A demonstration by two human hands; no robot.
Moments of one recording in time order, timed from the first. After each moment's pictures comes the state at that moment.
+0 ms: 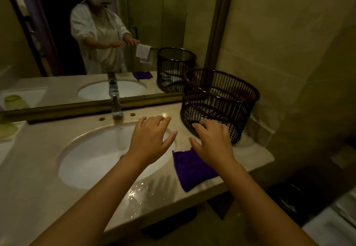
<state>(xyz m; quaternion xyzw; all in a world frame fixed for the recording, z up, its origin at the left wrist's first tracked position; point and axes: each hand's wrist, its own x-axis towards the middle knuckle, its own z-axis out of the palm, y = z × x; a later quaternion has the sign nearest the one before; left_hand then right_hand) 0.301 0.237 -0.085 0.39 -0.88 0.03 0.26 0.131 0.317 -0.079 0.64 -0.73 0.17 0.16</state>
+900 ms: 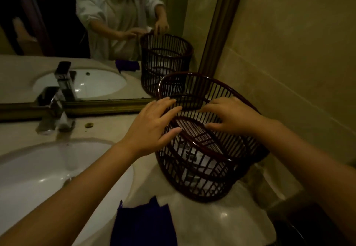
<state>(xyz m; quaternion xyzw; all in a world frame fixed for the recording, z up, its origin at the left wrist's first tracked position) 0.089 0.044 -0.082 0.33 -0.90 0.01 0.28 -0.140 0.085 -0.004 0.80 -0.60 -0.07 0.04</state>
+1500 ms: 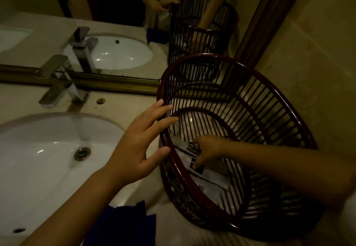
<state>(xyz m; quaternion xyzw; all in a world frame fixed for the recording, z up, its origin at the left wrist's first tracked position) 0.066 0.045 -0.125 0.40 -0.82 -0.14 0.38 -0.157 -0.039 -0.186 0.75 -0.55 -0.24 -0.29</state>
